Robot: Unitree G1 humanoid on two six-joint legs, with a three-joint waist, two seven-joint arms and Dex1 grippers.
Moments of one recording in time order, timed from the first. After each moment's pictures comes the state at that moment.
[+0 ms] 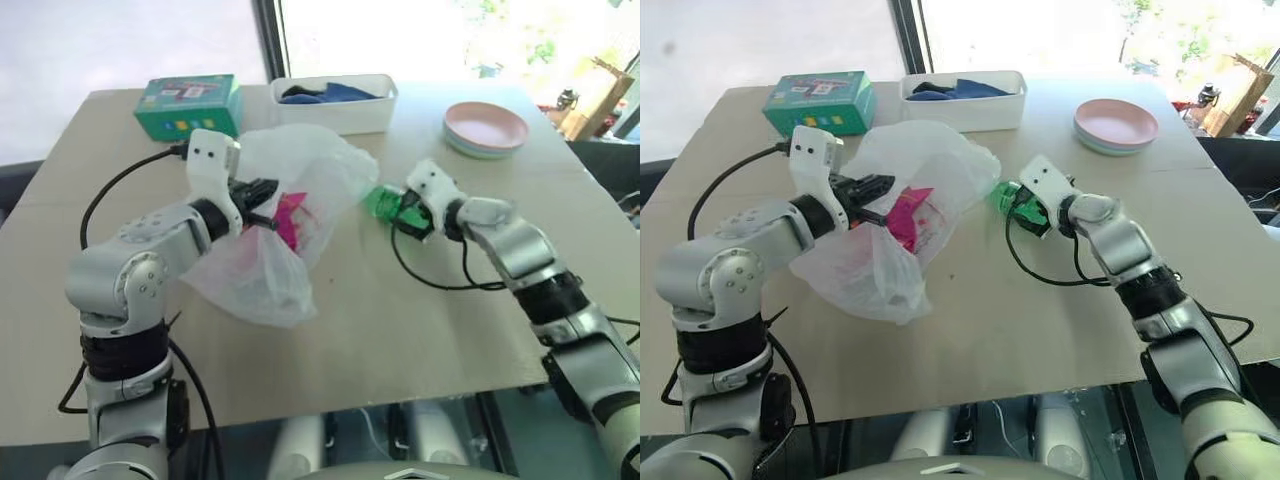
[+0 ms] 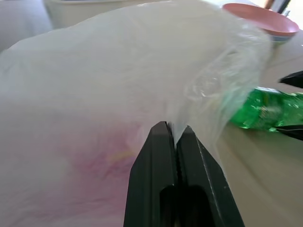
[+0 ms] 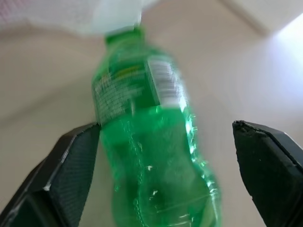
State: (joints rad) left arm -0.56 0.56 0.24 -0.41 -0.59 1.15 -0.30; right arm -0.85 -0.44 0.37 0.26 0.04 0.66 0.58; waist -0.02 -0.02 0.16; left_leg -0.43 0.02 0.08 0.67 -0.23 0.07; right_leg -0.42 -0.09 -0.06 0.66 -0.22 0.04
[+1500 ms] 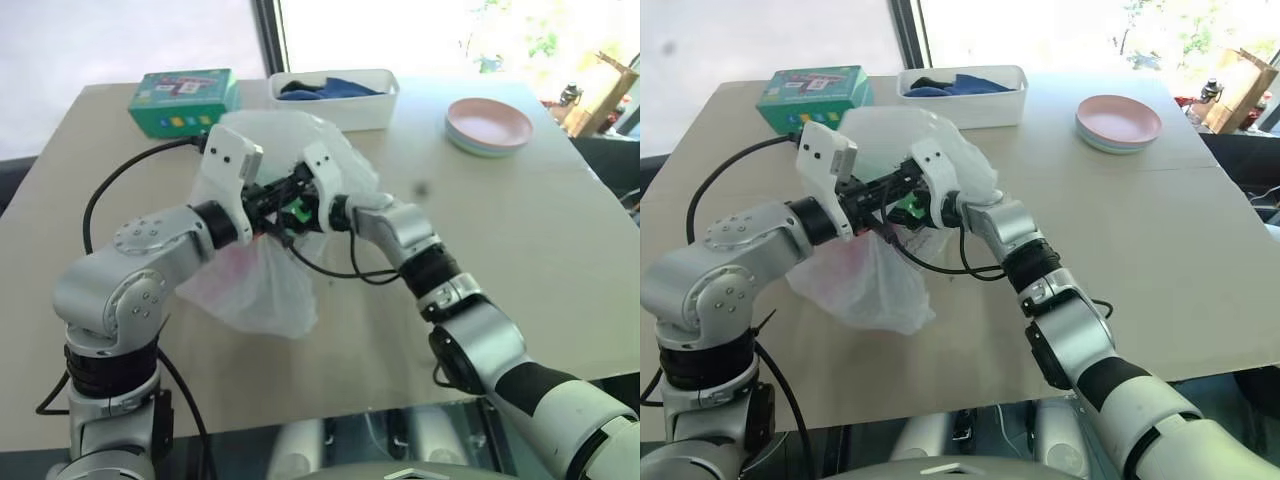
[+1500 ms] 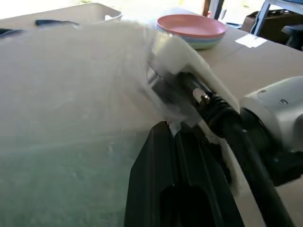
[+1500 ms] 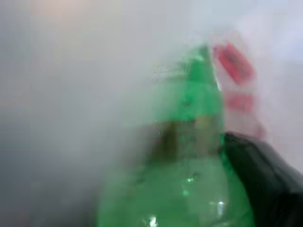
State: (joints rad) left arm -0.50 0.61 0.20 -0.55 -0.67 1.10 -0.39; right arm -1.12 0.15 0.18 0.78 0.20 0.39 0.62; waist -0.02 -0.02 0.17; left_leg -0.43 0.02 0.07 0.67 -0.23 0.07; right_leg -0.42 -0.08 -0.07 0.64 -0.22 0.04
